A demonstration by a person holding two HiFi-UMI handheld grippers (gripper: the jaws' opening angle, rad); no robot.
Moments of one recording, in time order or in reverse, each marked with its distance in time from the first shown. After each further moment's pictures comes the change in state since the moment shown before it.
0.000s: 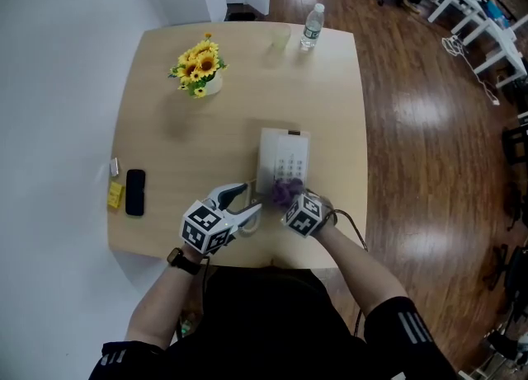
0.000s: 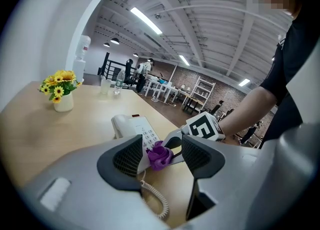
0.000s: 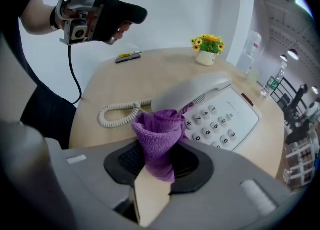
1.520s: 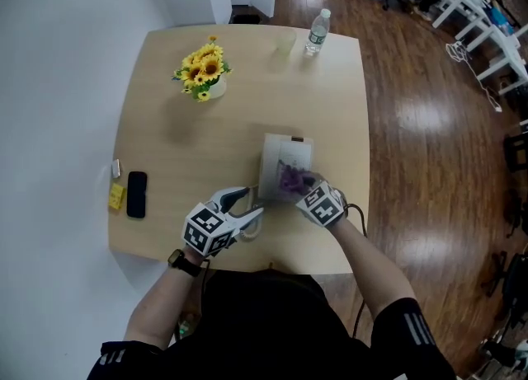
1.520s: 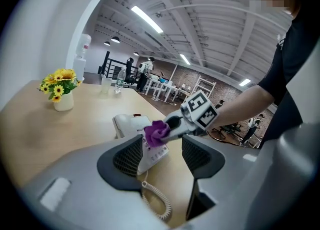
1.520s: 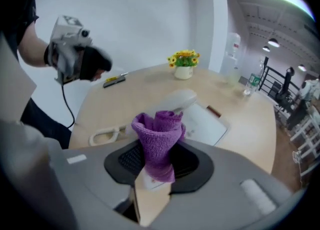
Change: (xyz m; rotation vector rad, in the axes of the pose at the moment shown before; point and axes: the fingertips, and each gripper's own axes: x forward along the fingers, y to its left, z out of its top) left arm 0.004 0.007 0.000 -0.006 0.014 0.000; right arm -0.036 -0.069 0.027 0.170 -0.172 -0.039
